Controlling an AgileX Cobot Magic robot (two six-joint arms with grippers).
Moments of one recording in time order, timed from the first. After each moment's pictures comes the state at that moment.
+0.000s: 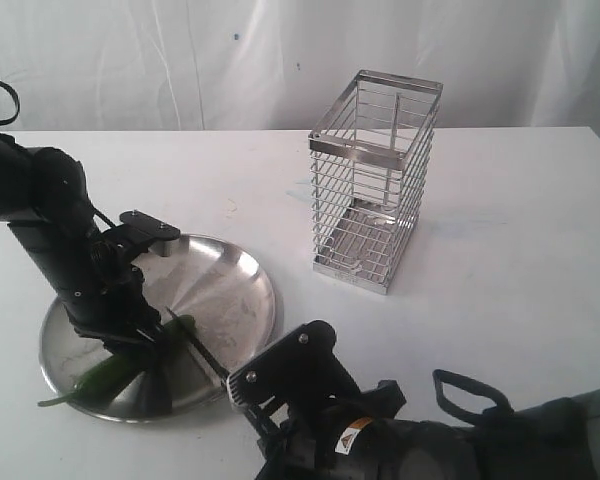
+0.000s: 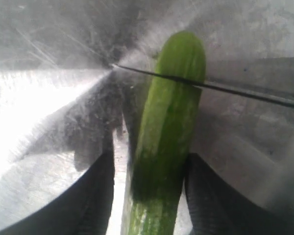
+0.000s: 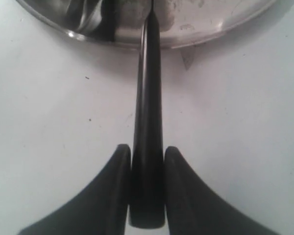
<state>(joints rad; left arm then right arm) -0.27 1.82 -1.04 -0.23 0.75 0.44 1.12 1.66 -0.57 0.97 -0.24 -0.62</state>
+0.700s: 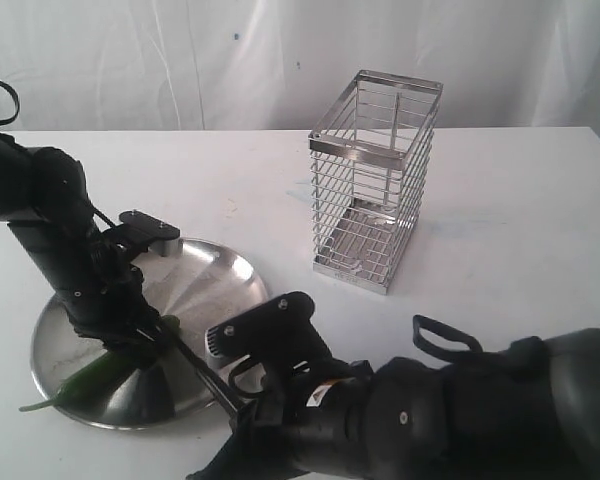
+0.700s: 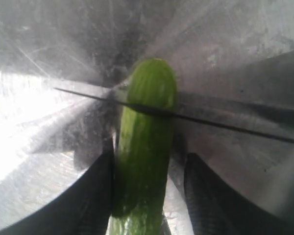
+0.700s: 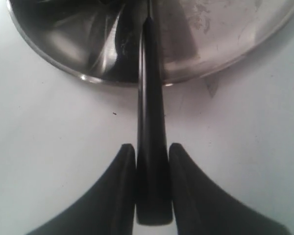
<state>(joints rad) -0.27 1.82 -1.04 -0.23 0.75 0.44 1.05 1.68 -0.68 1.01 -0.11 -0.67</state>
